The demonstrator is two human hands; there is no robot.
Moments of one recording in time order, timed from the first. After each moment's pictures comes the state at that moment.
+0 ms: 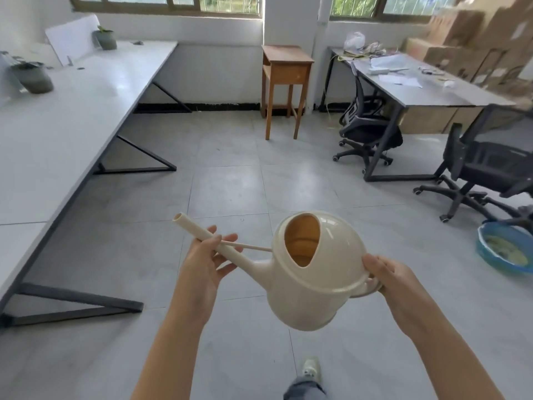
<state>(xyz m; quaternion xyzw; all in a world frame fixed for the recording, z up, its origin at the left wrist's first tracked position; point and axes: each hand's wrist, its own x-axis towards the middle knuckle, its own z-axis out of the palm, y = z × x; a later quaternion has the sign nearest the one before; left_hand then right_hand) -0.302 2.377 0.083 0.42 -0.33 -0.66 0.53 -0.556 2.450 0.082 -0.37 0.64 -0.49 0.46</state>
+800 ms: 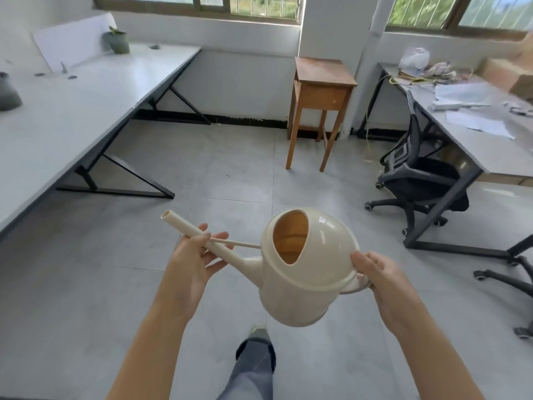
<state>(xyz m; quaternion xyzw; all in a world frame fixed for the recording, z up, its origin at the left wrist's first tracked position) -0.482 1.907 0.072 0.44 -0.29 -0.62 0.58 -0.750 1.931 0.071 -0.43 0.59 -0.46 0.50</state>
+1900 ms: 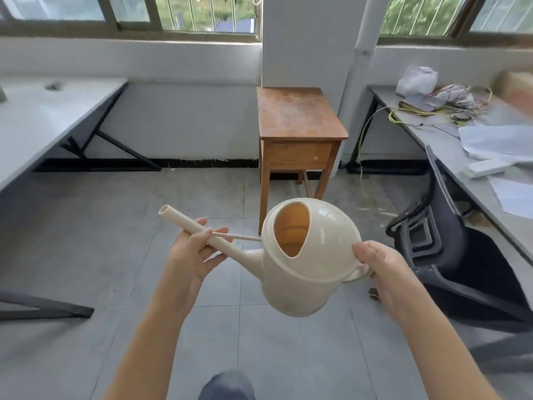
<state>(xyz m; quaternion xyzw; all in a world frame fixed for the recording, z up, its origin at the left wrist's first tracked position) -0.707 1.167 0.088 0.45 -0.35 -0.62 0.54 -0.978 1.211 0.085 -0.42 0.59 -0.49 0.49</state>
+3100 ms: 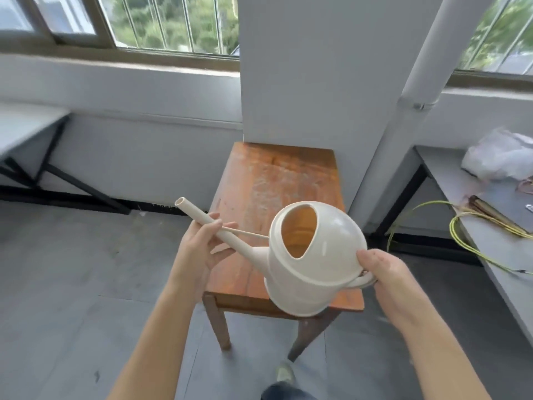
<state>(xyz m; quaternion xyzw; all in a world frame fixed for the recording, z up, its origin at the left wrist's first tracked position) -0.986 0.521 0.073 0.48 -0.32 -0.57 0.59 -1.247 0.553 0.077 -0.45 0.56 -0.46 0.53</state>
